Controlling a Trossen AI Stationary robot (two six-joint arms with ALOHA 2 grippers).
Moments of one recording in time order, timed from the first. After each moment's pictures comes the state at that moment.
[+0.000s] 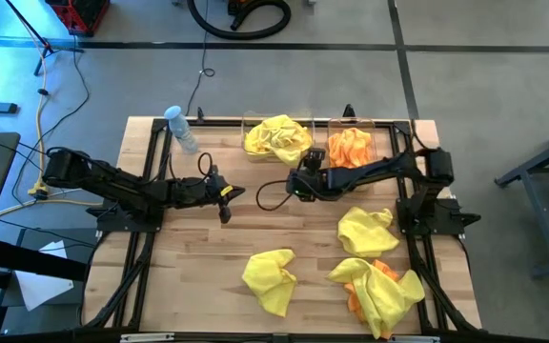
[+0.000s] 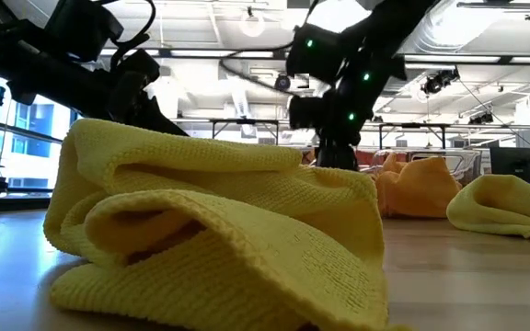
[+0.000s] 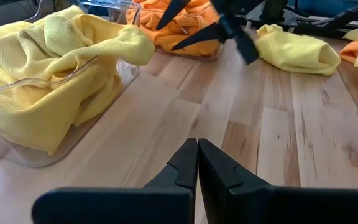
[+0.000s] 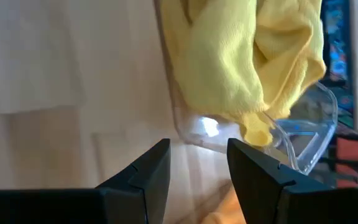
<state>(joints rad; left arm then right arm) 0.00 1.24 0.24 0.63 -0.31 -0.15 -0.07 1.82 1.09 -0.37 0.76 -0.23</state>
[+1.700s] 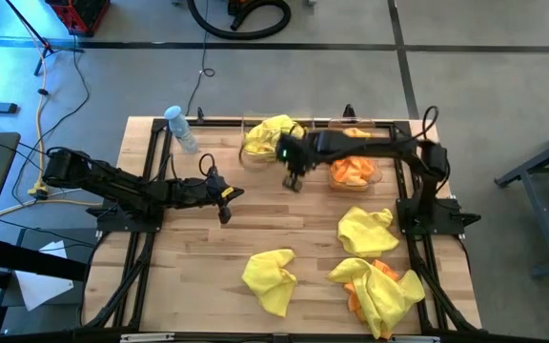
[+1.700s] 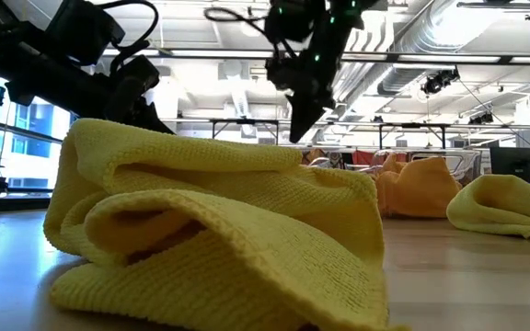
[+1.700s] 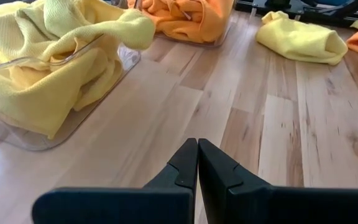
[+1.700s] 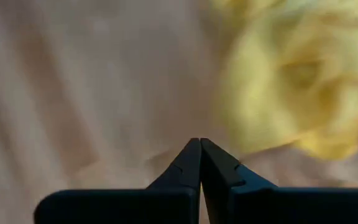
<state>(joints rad) 0.01 1.24 0.24 0.59 -0.31 -0.18 -0.23 1.86 1.57 -0.85 0.16 0.10</state>
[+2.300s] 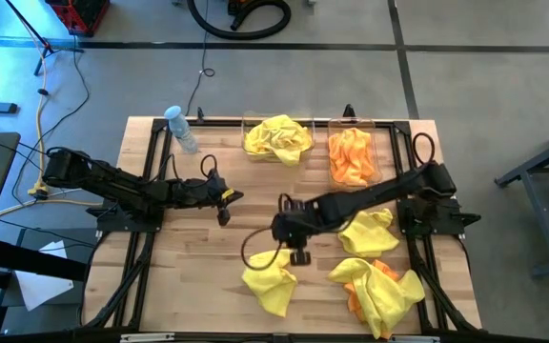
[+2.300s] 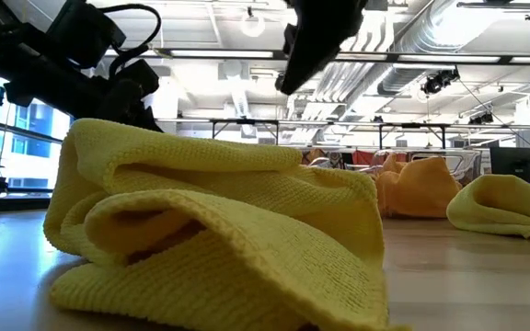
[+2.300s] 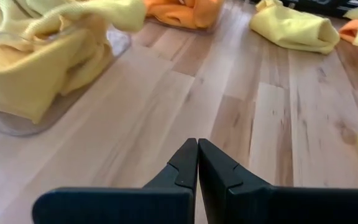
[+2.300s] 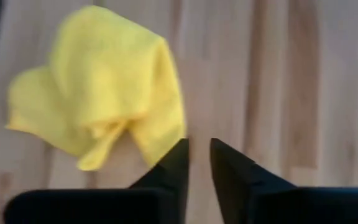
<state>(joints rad) 0.00 1.24 0.24 0.54 -0.27 -0.21 0.24 1.86 1.57 -0.79 0.04 0.13</state>
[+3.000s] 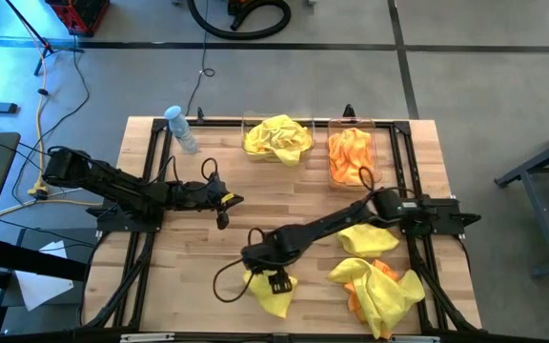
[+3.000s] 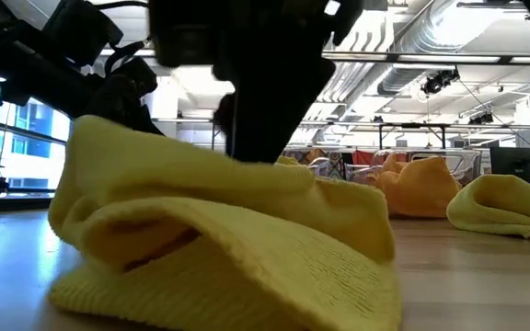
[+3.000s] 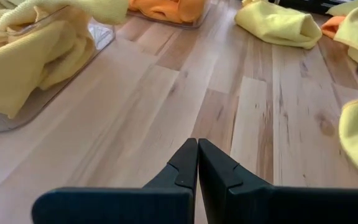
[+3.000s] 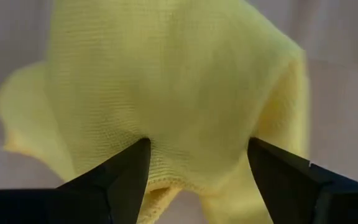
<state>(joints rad) -0.03 1.24 0.24 0.54 -0.26 -0.23 0.32 2.34 1.99 -0.94 -0.12 0.13</state>
